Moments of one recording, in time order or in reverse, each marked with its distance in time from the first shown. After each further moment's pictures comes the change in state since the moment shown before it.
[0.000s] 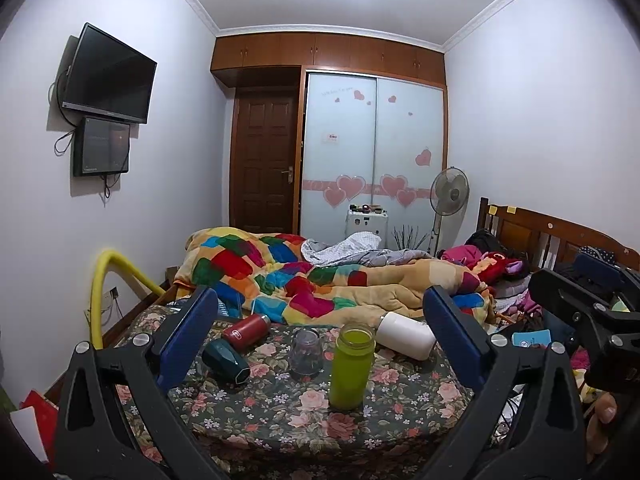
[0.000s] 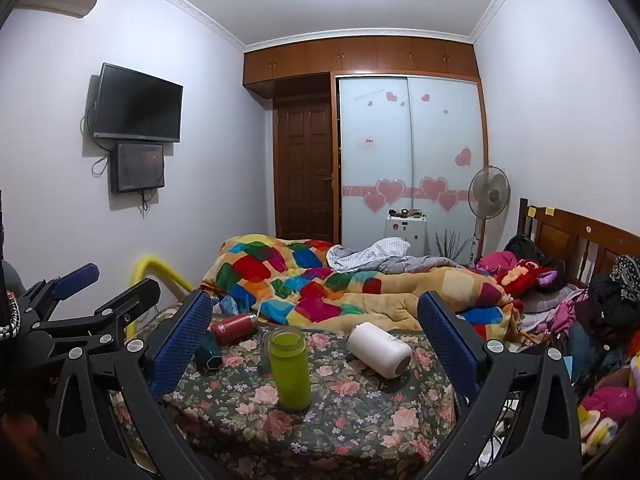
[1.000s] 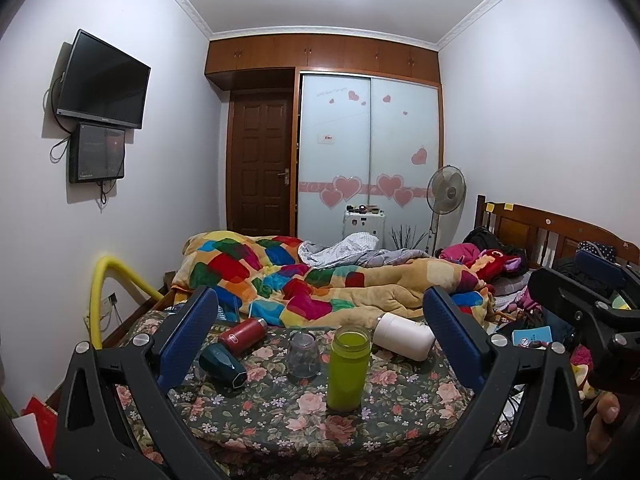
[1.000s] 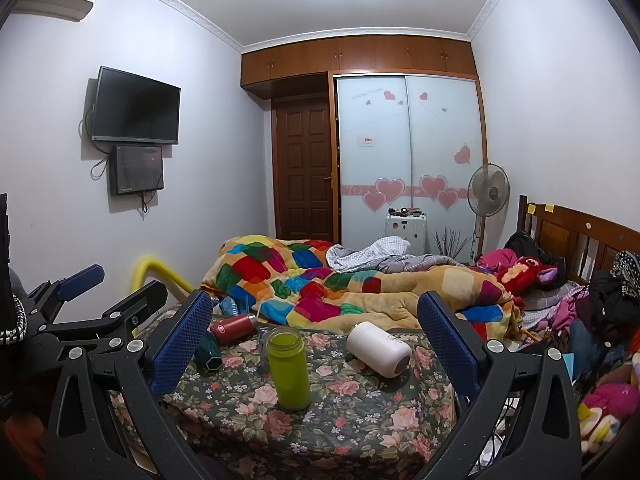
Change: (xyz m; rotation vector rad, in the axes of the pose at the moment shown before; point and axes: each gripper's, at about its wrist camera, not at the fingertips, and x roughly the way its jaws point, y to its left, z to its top) left arm 0.004 -0.005 0.000 0.020 -0.010 -0.008; right arm 0.003 -0.002 0.002 0.013 0.000 -0.002
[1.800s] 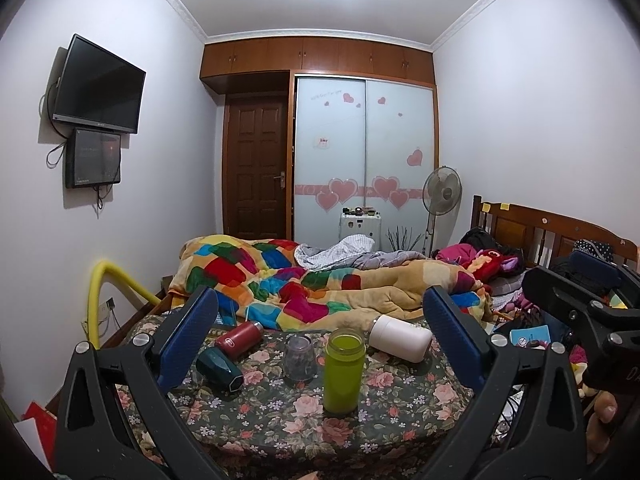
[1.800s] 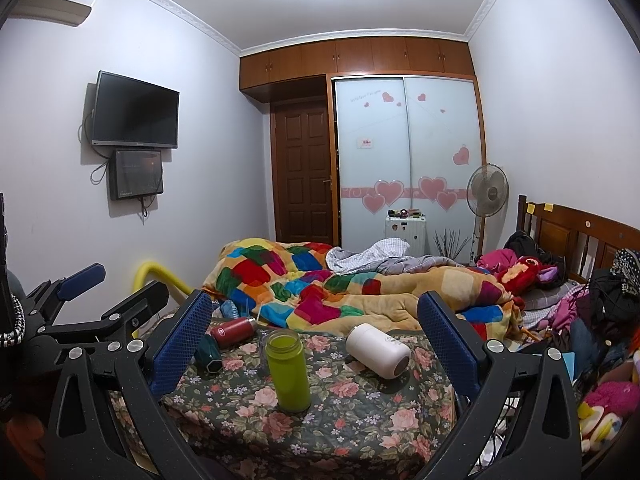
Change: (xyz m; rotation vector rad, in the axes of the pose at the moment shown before) left arm 0.001 -0.005 0.002 0.010 -0.003 -0.011; right arm 0.000 0.001 0.001 0.008 -0.006 0.002
